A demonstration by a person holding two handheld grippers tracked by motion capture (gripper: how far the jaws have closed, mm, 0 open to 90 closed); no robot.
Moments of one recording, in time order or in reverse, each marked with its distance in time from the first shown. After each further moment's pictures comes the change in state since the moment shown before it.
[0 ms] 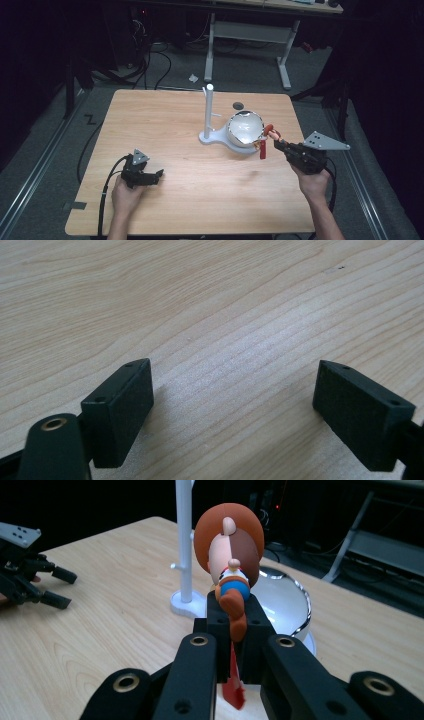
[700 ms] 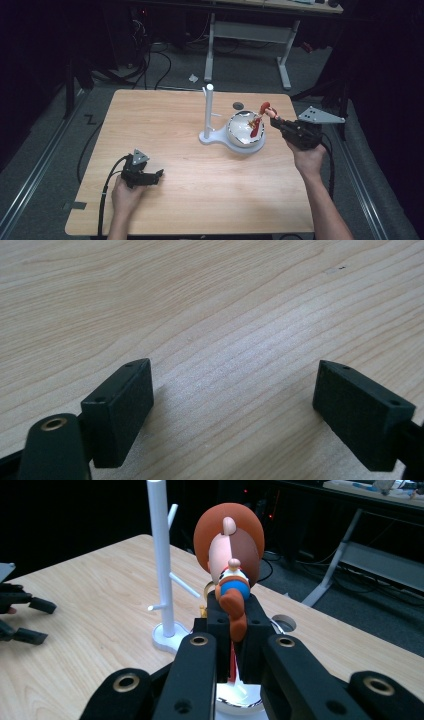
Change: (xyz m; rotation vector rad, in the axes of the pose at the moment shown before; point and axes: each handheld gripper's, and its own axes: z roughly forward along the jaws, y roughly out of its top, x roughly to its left) left arm 0.000 0.000 0.000 0.000 0.001 0.000; right arm -0.021 0.045 0.031 -0.010 -0.019 0.000
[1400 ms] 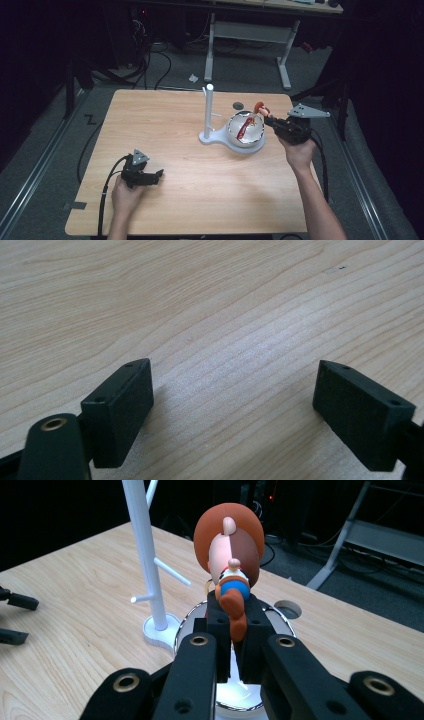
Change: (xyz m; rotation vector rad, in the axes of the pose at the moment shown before) left arm 0.000 0.000 0.000 0.000 0.000 0.000; right arm -0.010 -0.012 0.034 0.056 0.001 0.042
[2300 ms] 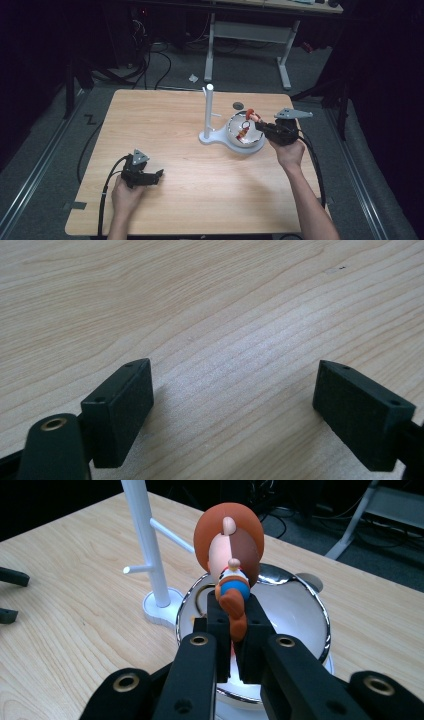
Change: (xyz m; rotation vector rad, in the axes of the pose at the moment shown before) left arm 0.000 0.000 0.000 0.000 0.000 0.000; right arm 0.001 -0.017 0.035 0.099 0.030 0.016
